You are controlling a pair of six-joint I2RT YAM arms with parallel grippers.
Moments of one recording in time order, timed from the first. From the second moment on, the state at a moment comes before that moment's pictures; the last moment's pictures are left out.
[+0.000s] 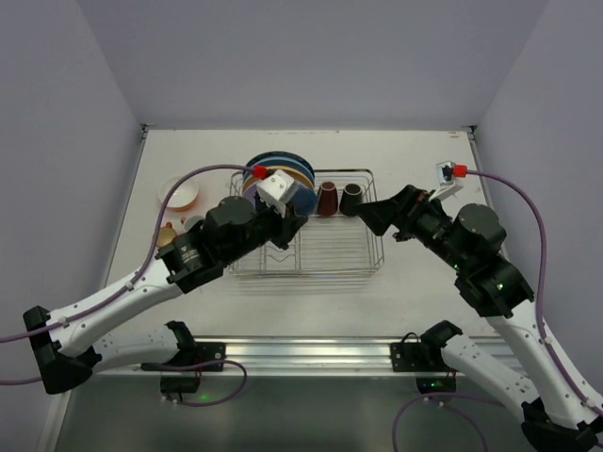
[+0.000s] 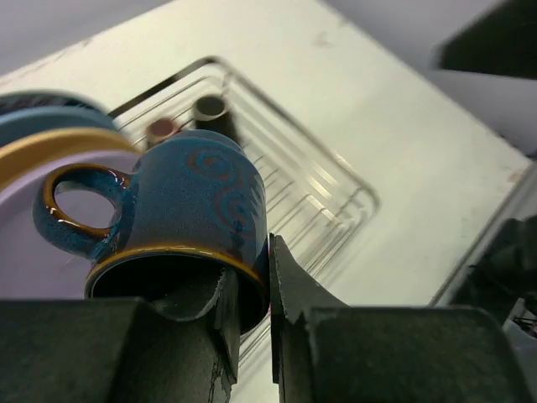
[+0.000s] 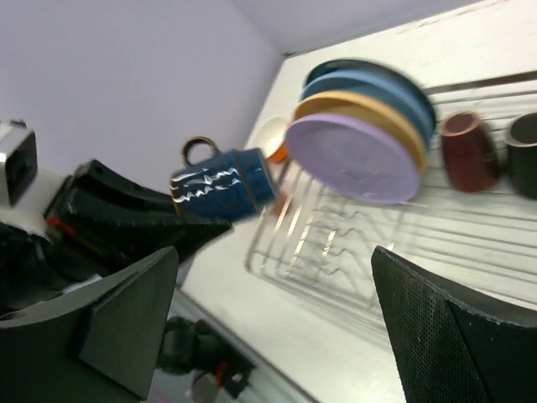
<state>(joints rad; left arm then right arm) -0.98 1.04 1.04 -0.19 -0.11 -0.16 0.53 0.72 0.98 -0.34 -0.18 0.78</state>
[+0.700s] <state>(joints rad) -0.02 1.10 1.14 -0.82 -0.26 -0.45 0.50 0.71 1.00 -0.54 0.22 0.49</state>
